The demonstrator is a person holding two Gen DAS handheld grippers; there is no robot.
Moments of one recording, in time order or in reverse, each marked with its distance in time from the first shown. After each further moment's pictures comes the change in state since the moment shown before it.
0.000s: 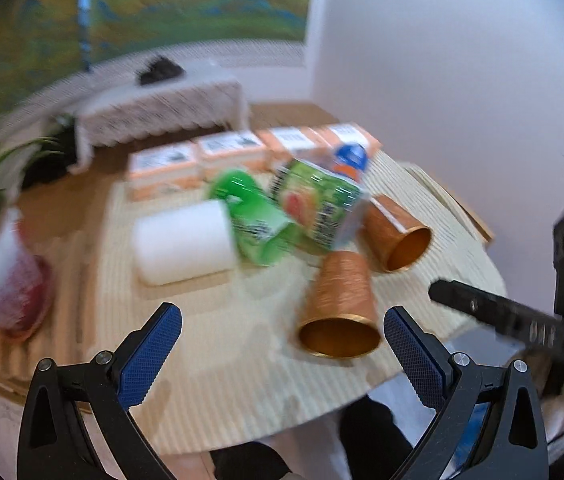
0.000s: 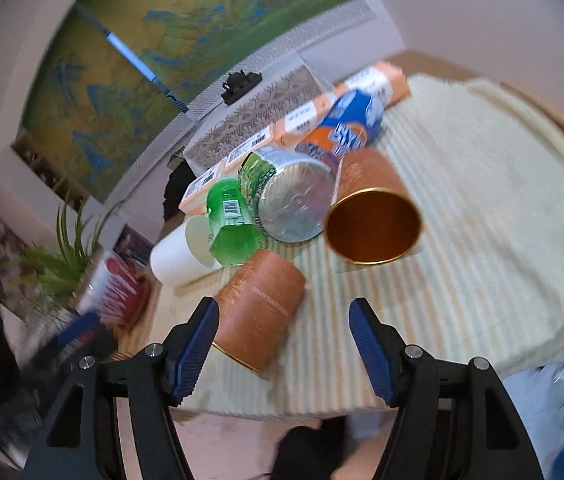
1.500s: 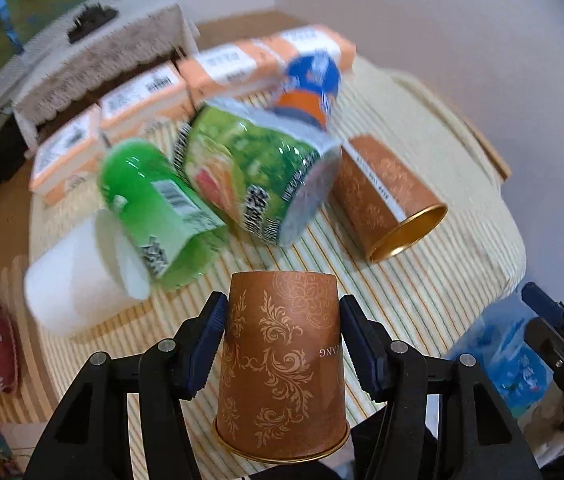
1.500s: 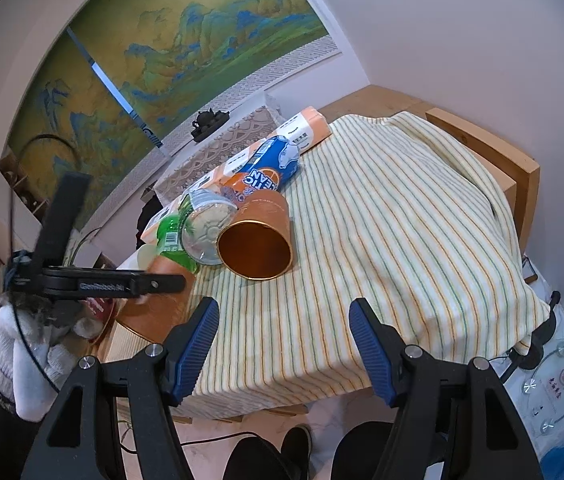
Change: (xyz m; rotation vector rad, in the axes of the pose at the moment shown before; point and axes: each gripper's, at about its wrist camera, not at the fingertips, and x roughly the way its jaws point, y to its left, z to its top) left arm 0.118 -0.059 0.040 0.127 0.294 0.001; right arm -0.058 -0.065 -0.012 0.026 -0.125 -0.085
